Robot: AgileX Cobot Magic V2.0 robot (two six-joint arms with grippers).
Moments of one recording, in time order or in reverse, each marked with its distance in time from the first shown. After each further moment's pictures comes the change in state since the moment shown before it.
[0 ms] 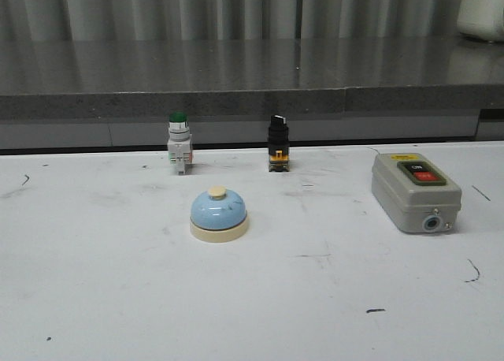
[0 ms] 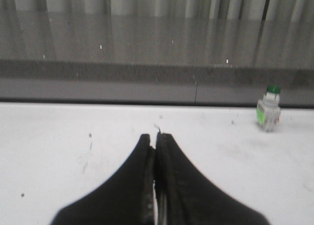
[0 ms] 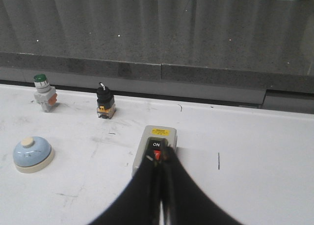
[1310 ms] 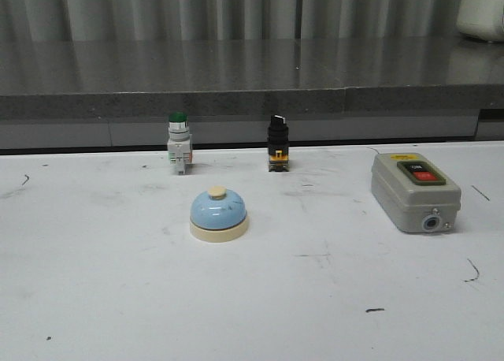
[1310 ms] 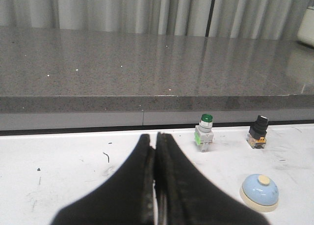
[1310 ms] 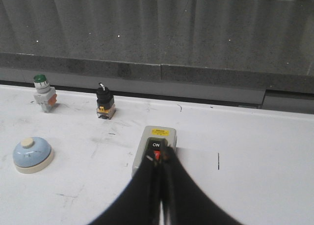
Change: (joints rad) left arm -0.123 0.135 -0.349 -0.050 0.258 -0.001; right arm 0.000 0.002 -0.001 0.000 0.000 0.000
